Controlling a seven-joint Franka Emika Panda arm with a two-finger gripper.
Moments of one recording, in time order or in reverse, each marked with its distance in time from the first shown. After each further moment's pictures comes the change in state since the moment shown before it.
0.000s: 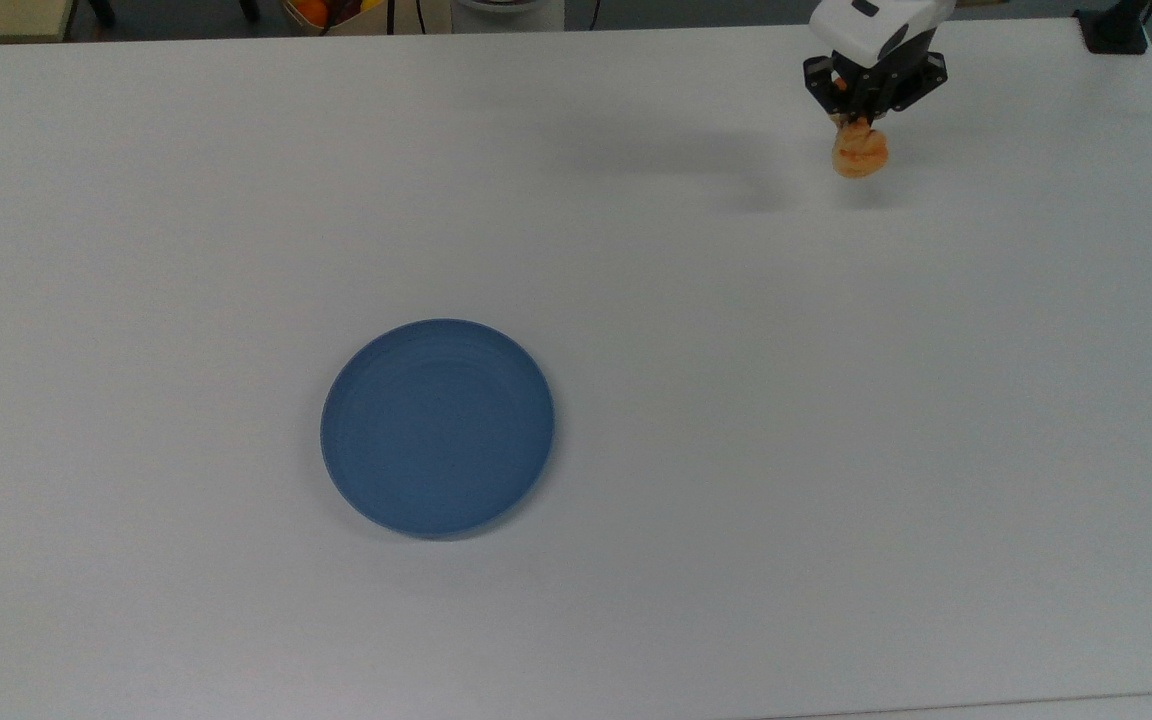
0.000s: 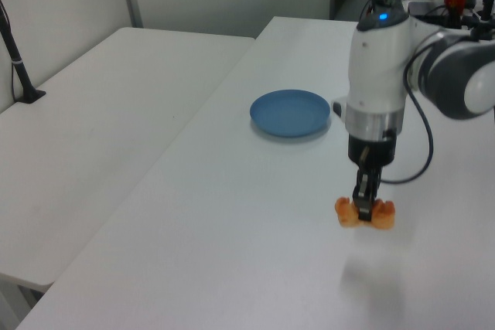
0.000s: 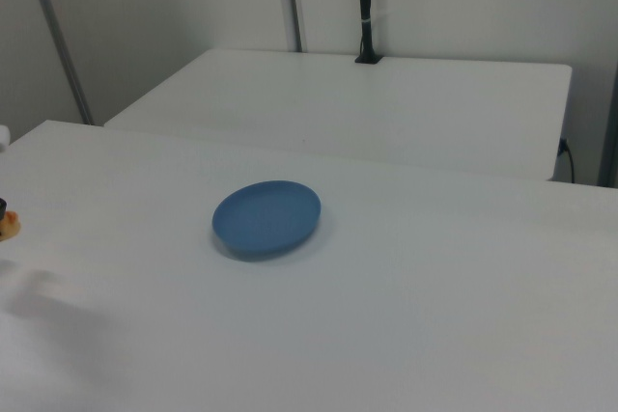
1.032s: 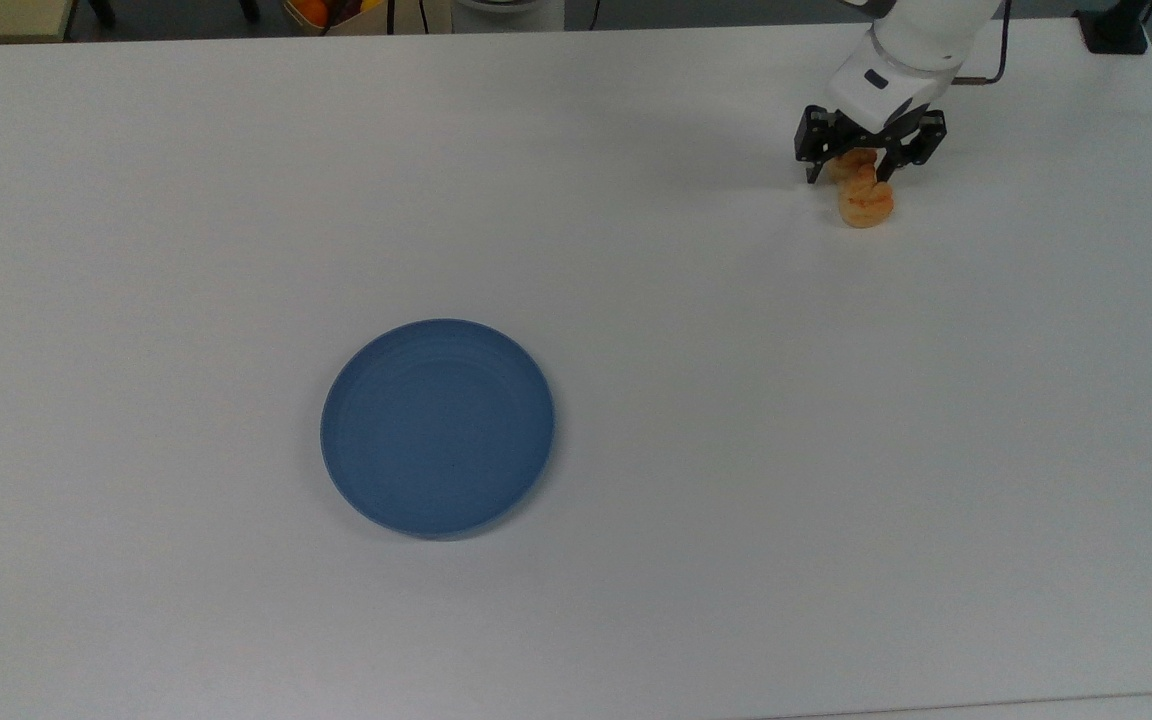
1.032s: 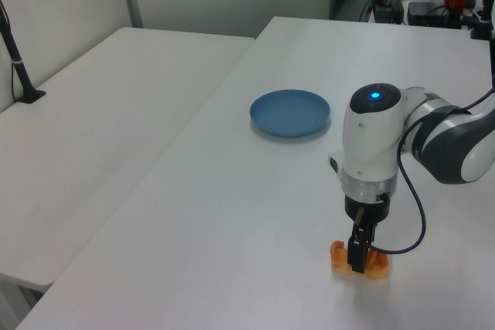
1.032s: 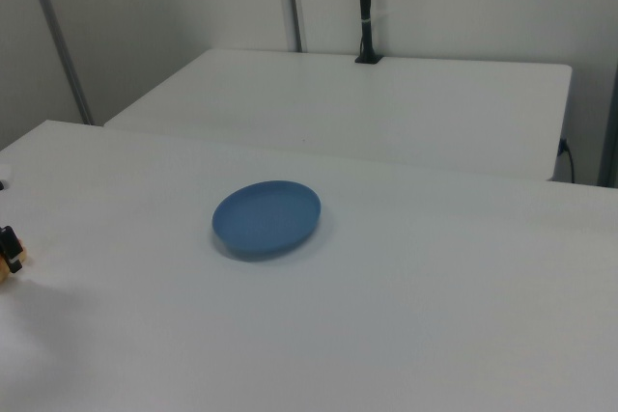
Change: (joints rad) arm 0.042 0.164 0.013 0.001 -0.165 0.096 0.159
